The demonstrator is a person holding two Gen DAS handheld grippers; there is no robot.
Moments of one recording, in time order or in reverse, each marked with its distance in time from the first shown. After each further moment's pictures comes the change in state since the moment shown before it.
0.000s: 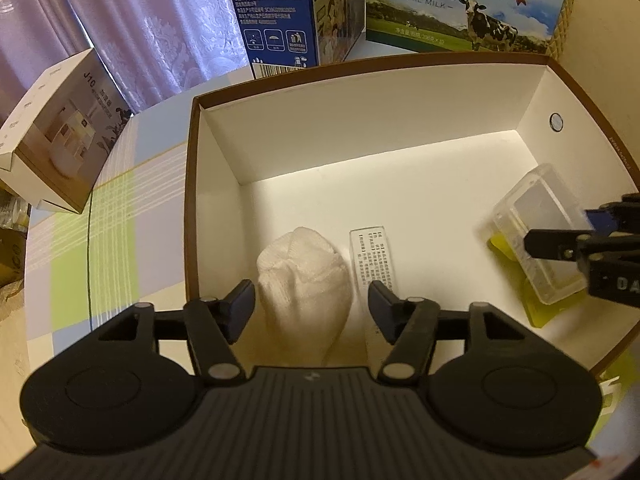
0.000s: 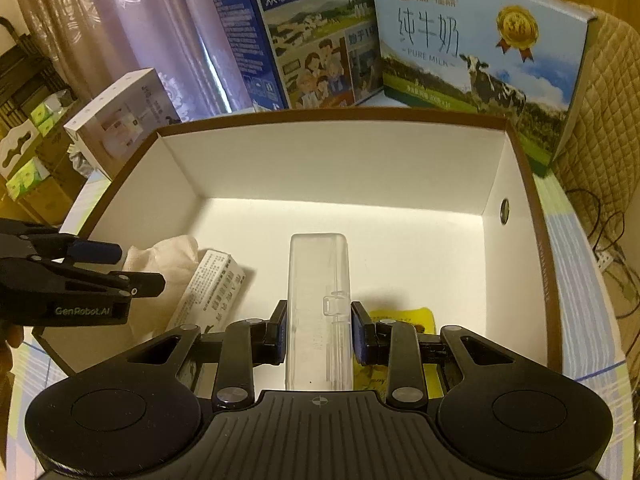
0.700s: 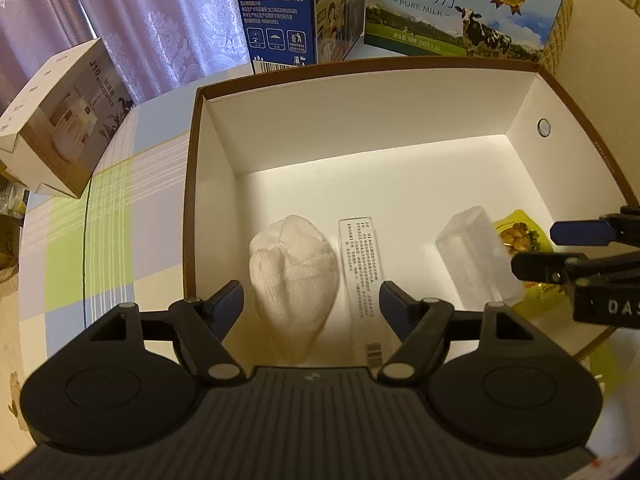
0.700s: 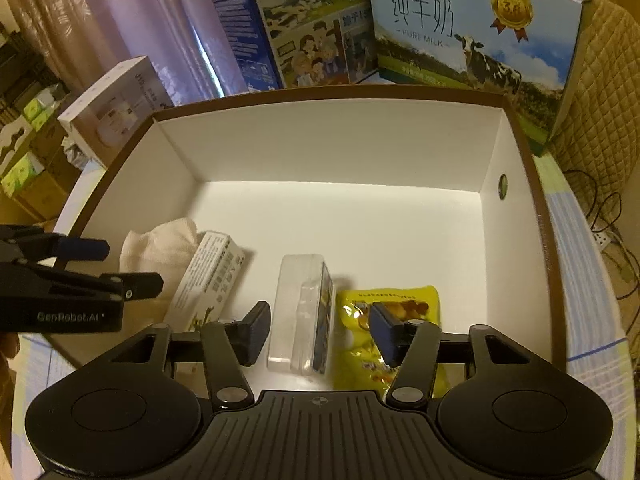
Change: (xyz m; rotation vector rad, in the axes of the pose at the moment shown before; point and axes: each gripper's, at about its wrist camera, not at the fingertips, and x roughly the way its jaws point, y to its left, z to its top) left arm -0.014 -0.001 -0.012 -0.046 -0.011 -0.027; right arm -0.012 0.006 -0.007 0.000 0.032 -0.010
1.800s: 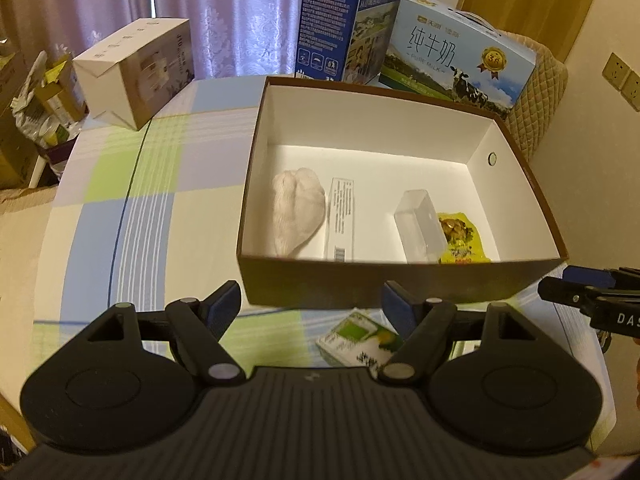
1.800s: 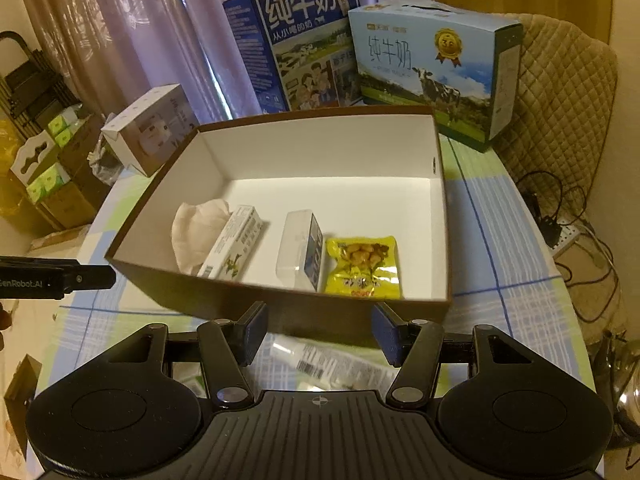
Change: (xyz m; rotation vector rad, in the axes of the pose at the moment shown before) left arm -0.121 0.006 -0.093 -0.231 -0.097 -0.045; right arm -0.118 -0.002 -0.078 0.023 -0.103 0.013
